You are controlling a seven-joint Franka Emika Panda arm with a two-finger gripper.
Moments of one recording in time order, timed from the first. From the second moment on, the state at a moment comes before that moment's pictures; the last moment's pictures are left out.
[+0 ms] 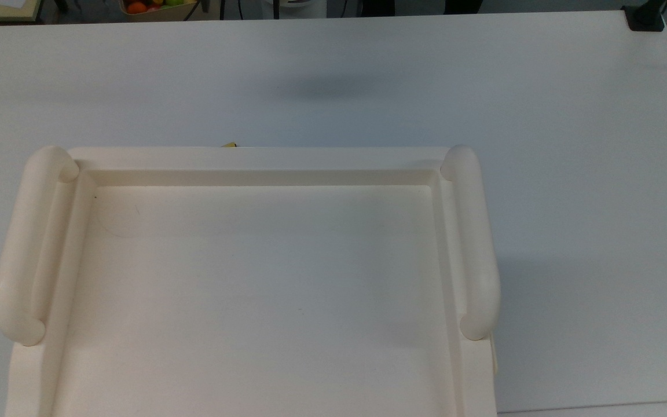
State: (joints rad) arm 0.12 -0.01 -0.06 -1.63 -0.08 1.62 0.03
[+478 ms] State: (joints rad) arm 0.12 0.00 -0.06 -1.63 -0.08 1.62 0.03
